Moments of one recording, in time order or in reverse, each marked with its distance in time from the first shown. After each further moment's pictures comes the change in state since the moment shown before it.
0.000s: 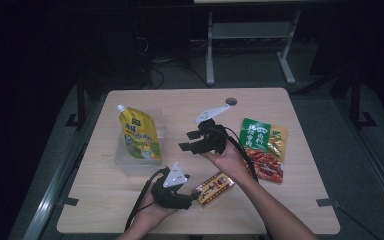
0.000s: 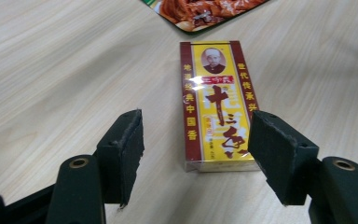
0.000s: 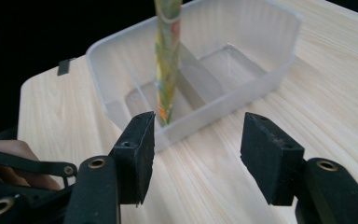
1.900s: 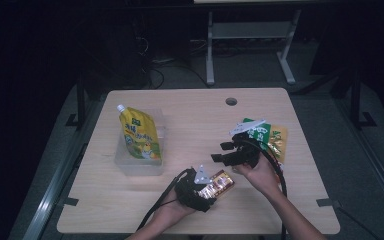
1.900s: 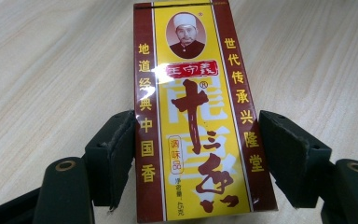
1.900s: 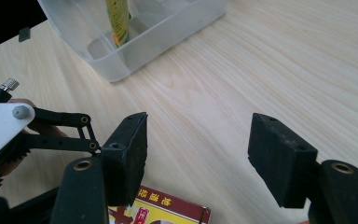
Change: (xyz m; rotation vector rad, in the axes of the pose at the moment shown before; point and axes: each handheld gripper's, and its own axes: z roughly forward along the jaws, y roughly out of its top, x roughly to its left) left arm -0.014 0.015 0.058 0.206 -0.042 0.052; right arm -0.023 -0.069 -0.053 0.053 -0.098 0.113
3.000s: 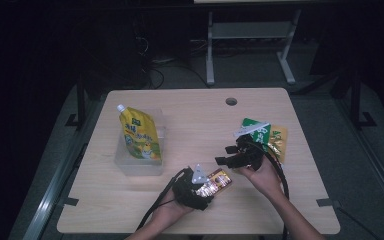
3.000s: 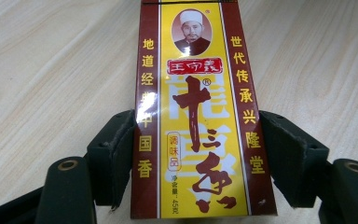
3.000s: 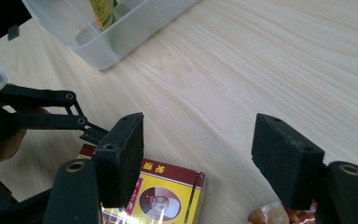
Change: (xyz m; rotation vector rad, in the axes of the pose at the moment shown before) left arm 0.004 -0.006 0.000 -0.013 0.041 -0.015; right arm -0.010 -0.015 0.002 0.032 -0.001 0.093
